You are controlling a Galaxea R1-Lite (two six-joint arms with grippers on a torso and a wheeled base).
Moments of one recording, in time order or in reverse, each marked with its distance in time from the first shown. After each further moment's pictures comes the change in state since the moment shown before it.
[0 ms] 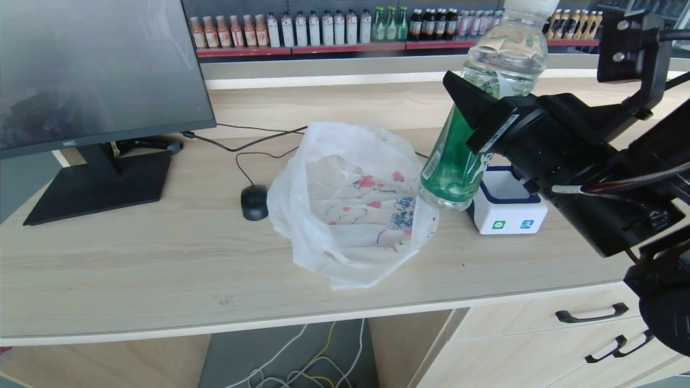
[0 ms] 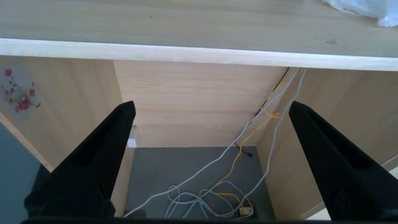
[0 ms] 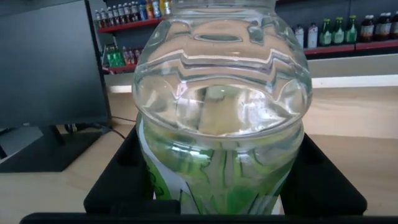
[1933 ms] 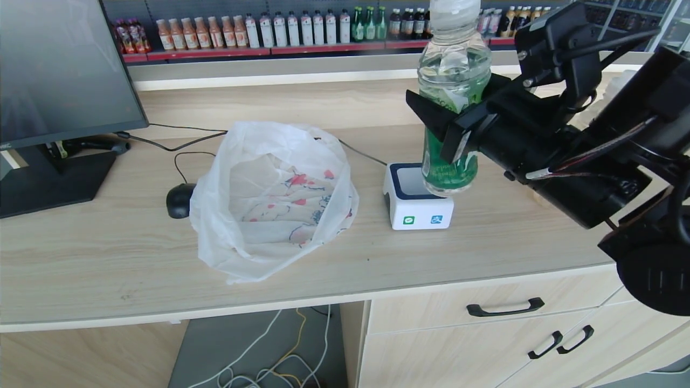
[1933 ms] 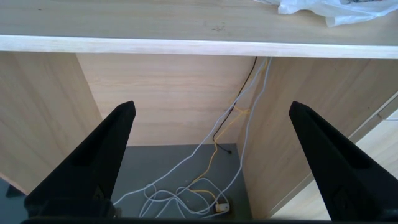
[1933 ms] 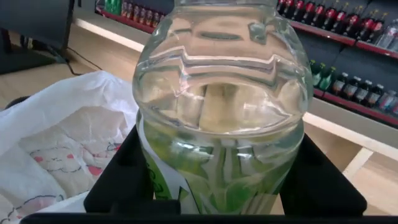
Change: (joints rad) left arm -0.001 0.000 0.000 -0.001 0.000 0.013; right arm -0.029 0.047 -0.147 0.194 0.193 -0.381
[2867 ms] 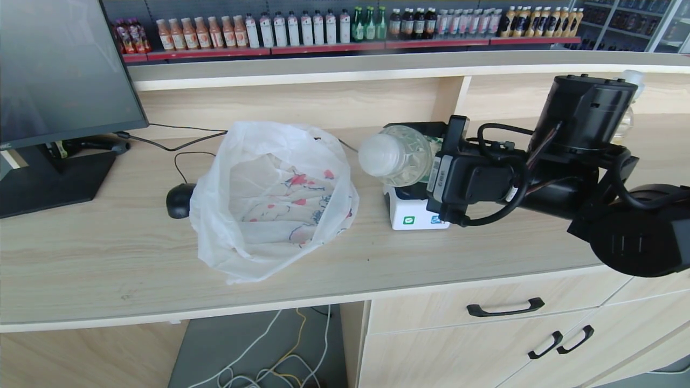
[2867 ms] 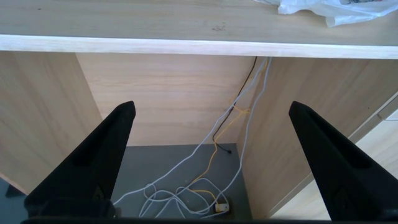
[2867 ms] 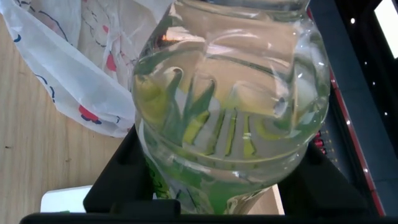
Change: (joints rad) left arm 0.000 0.000 0.000 0.000 0.000 -0.001; right arm -0.077 0.076 -0.121 0.380 0.465 -0.921
